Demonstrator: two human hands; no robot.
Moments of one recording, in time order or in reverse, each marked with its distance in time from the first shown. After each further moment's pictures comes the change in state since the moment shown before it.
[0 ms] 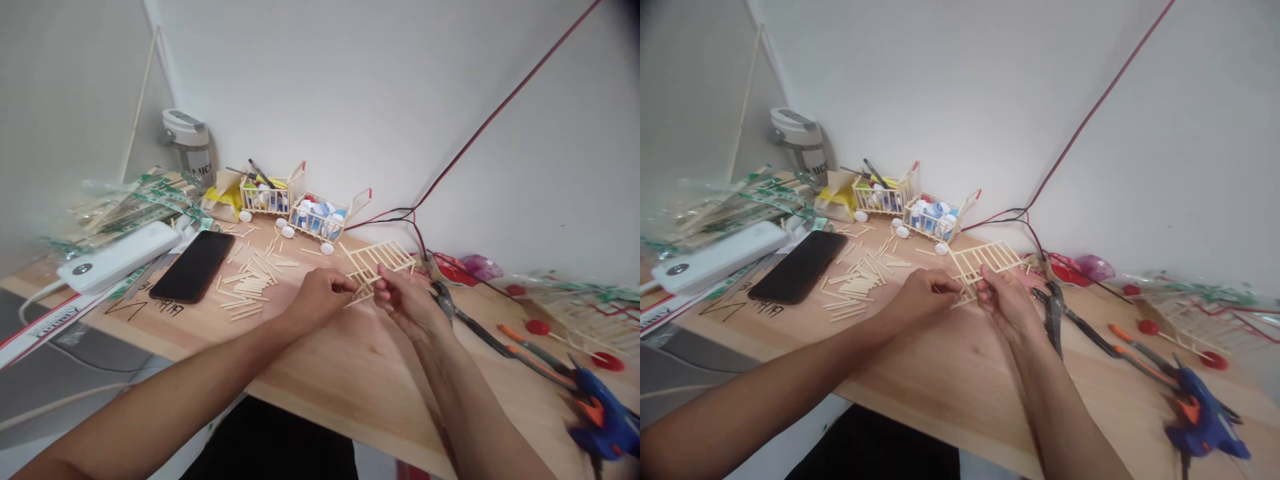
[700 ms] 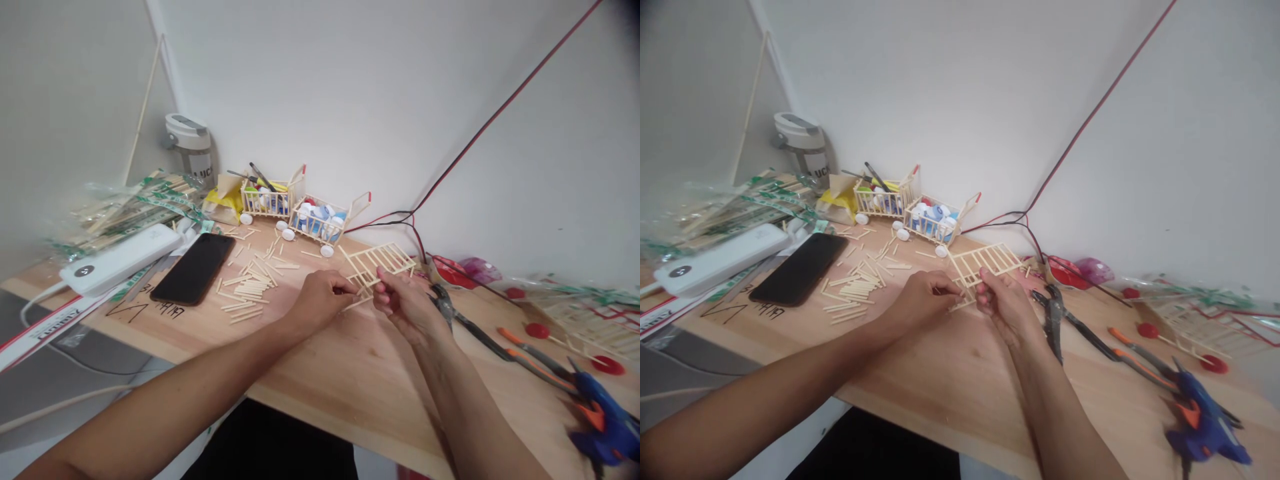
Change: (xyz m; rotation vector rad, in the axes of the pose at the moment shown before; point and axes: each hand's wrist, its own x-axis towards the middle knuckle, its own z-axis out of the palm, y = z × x) left_hand 0.000 0.002 0.001 0.026 0.032 0.026; right_hand -0.001 0.001 0.002 -0.054 0.009 -0.042
